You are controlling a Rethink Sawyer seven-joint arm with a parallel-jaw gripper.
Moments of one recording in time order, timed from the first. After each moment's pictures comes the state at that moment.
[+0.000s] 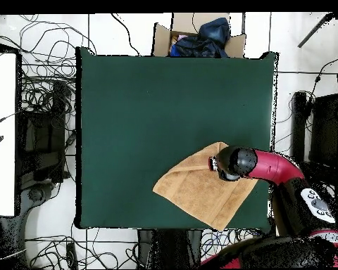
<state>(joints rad) -0.75 -0.41 0.24 1.59 -0.46 0.64 1.40</state>
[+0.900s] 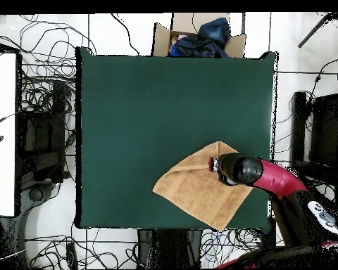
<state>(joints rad) -0.81 -0.42 0.25 1.68 -0.38 0.51 1.40</state>
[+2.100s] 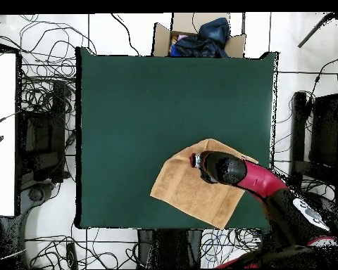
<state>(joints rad) -0.81 -0.42 0.34 1.79 -0.29 0.40 1.40</state>
